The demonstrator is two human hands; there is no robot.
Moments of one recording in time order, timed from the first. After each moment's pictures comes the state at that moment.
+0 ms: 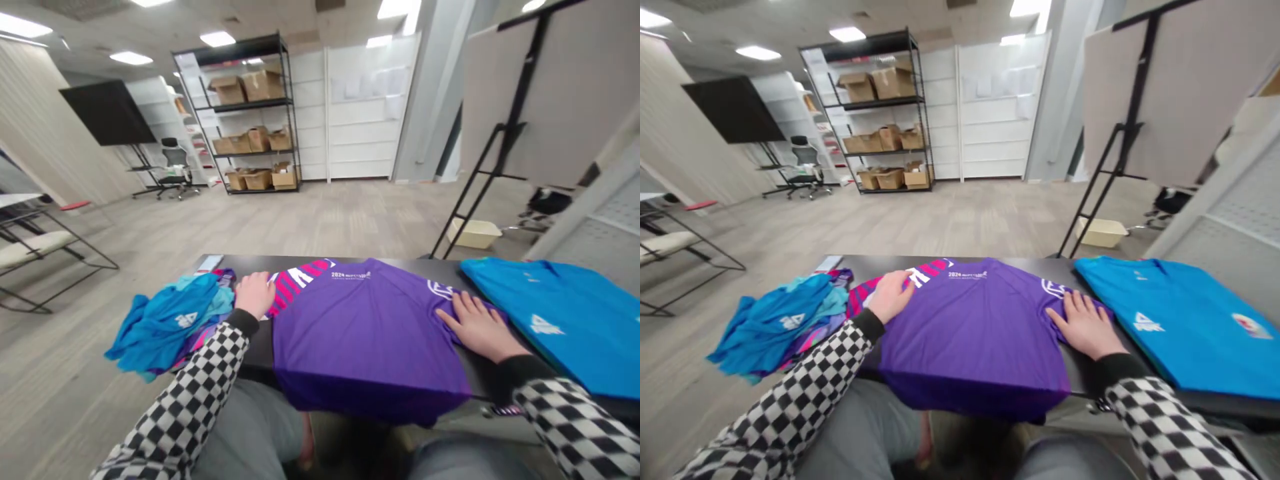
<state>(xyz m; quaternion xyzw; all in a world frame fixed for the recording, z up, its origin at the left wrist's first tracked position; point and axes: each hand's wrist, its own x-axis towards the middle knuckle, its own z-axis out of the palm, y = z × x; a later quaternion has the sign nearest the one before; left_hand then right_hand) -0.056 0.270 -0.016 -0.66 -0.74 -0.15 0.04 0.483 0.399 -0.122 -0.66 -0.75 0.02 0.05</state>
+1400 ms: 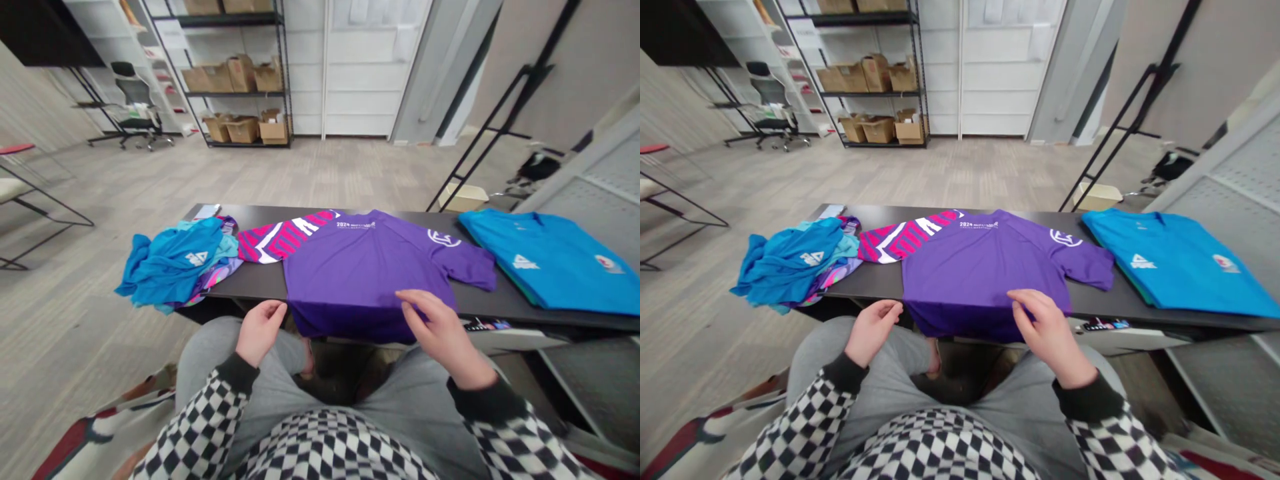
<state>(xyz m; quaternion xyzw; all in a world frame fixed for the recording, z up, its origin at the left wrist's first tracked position) -0.054 0.049 -0.116 -0.40 -0.71 -0.49 -0.31 0.347 0.170 -0.060 -0.39 -0.84 0.11 0.37</state>
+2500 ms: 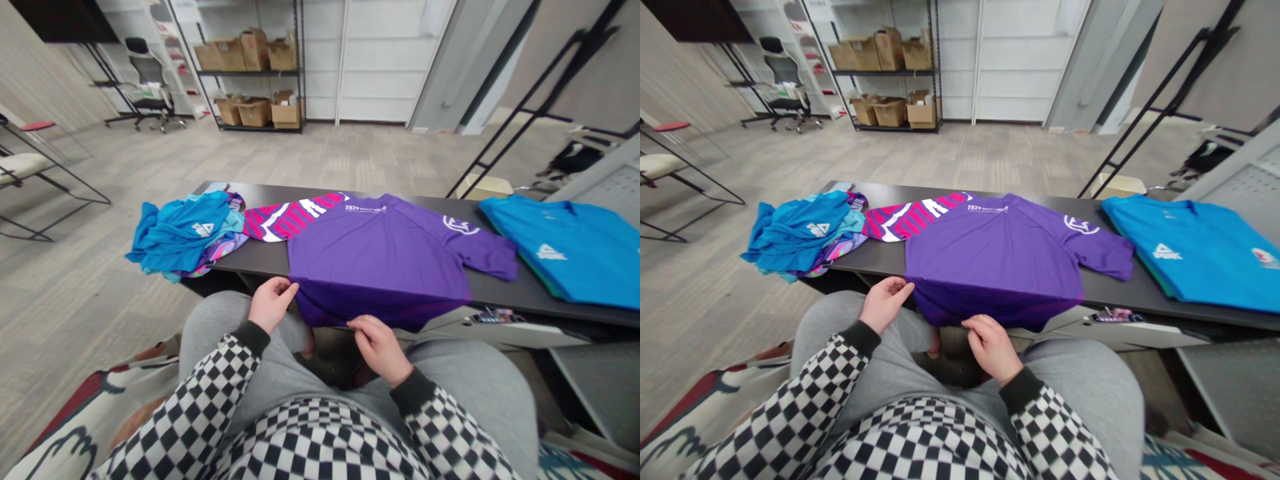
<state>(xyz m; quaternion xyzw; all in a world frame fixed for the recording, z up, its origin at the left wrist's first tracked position) -0.045 0.058 -0.135 -0.41 -0.69 -0.52 -0.30 0.273 0.091 -0.169 -0.30 -0.83 0.28 0.38</state>
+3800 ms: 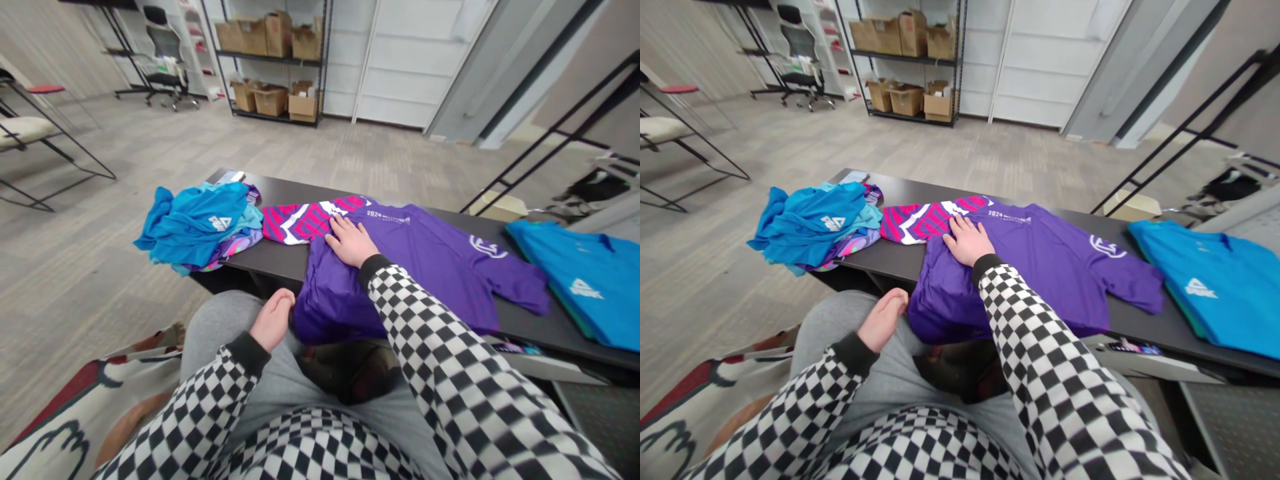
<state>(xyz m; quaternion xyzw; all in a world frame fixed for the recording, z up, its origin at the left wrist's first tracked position) -0.048 0.028 -0.132 -0.34 -0.65 -0.57 -0.38 0.088 0.301 -0.066 -0.37 -0.92 0.12 0.07</state>
